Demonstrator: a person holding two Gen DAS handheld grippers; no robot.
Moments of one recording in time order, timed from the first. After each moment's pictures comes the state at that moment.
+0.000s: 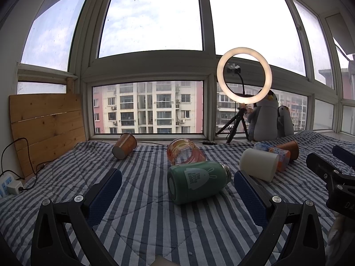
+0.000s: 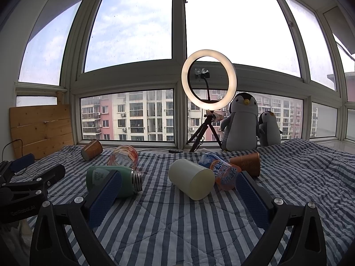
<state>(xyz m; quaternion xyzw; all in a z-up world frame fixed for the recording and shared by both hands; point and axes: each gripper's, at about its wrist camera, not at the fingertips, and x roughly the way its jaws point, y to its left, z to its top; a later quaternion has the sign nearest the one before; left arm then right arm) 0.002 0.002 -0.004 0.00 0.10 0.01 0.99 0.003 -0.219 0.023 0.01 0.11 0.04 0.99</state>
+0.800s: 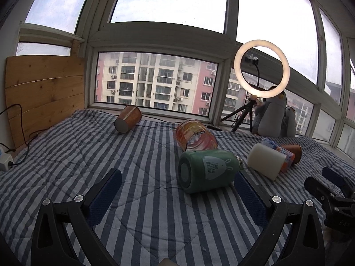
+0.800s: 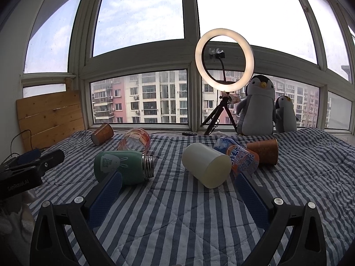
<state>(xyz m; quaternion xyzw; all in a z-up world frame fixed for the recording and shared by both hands) 0.036 0.060 -0.008 -0.09 0.20 0.00 0.98 0.031 -0.211 0.016 0.00 0.18 0.10 0.98</state>
